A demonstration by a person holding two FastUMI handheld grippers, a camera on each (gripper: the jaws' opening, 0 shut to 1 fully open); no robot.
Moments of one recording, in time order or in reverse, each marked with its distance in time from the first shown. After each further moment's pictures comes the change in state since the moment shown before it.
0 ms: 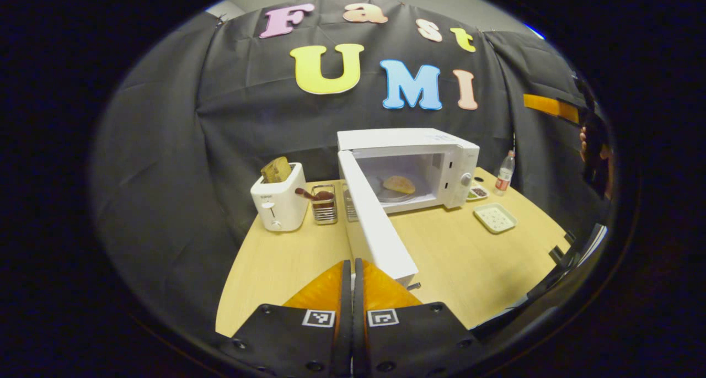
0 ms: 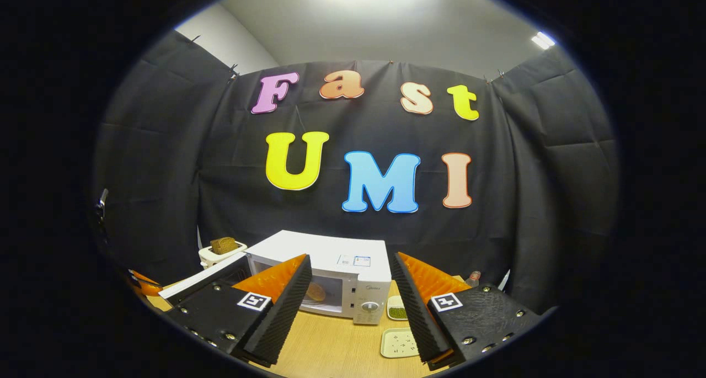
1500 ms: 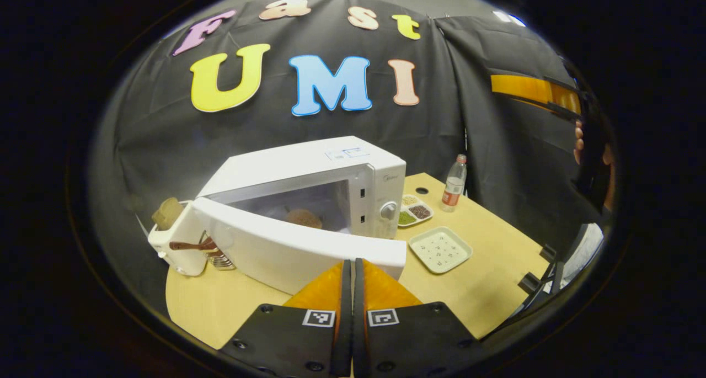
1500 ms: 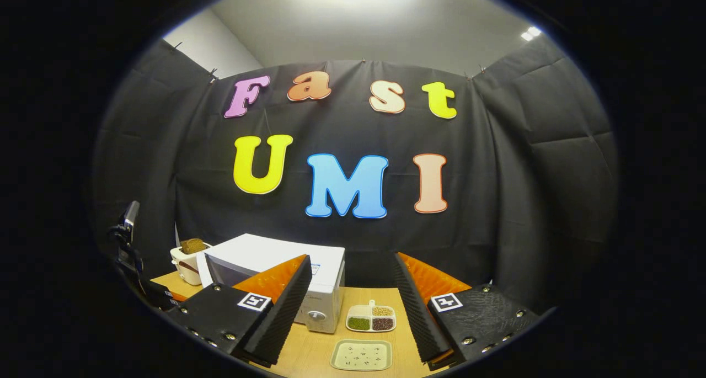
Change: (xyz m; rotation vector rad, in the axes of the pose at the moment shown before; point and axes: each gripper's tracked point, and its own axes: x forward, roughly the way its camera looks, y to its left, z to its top) left arm 0.140 -0.221 0.091 0.099 -0.025 -0.242; right arm 0.035 -0.131 -0.004 0.005 0.000 -0.061
